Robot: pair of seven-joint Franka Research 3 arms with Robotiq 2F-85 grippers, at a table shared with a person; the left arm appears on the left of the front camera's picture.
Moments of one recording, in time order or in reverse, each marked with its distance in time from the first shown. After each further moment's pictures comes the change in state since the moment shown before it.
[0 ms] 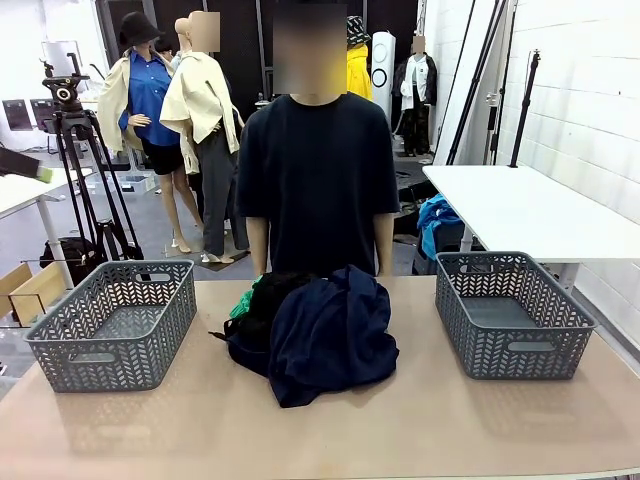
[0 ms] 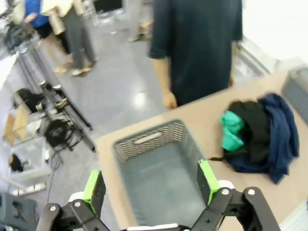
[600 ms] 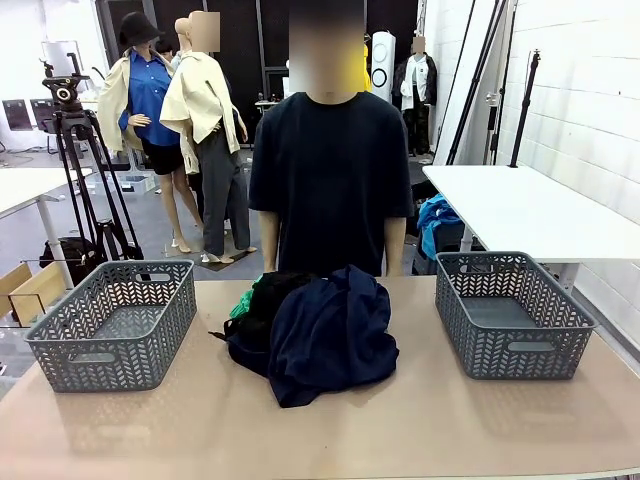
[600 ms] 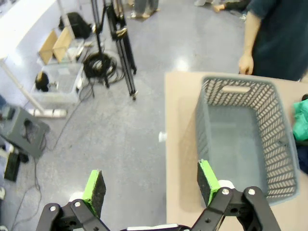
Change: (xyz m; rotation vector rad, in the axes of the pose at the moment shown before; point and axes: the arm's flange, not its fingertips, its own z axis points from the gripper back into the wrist) left arm -0.116 0.119 -0.007 0.294 0.145 0.304; right arm 0.000 0.000 0.000 0.001 0.000 -0.001
